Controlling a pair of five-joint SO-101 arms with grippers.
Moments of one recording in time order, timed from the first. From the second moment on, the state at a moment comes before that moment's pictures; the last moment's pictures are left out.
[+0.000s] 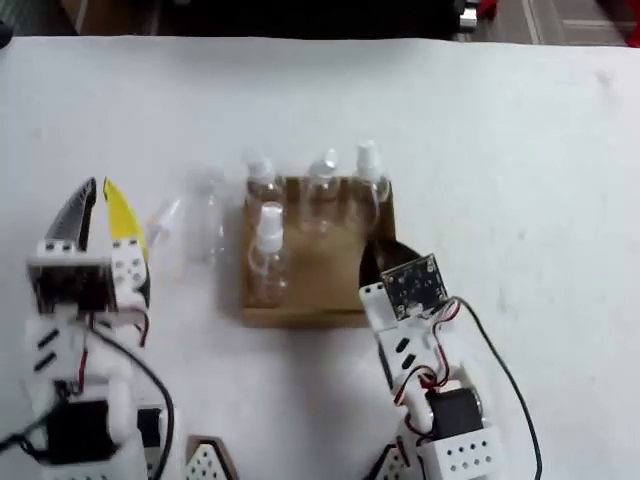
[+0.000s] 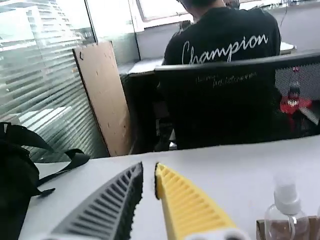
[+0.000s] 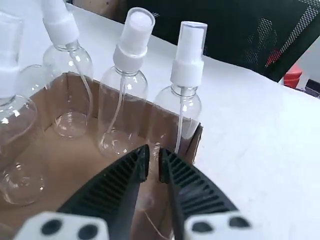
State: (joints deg) left arm -12.2 -84.5 59.2 42.2 -9.8; right arm -16.1 -102.5 95.2 31.9 15.0
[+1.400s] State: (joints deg) left arm -7.9 25.0 -6.9 76.5 9.4; right arm -16.4 -102.5 95.3 31.9 15.4
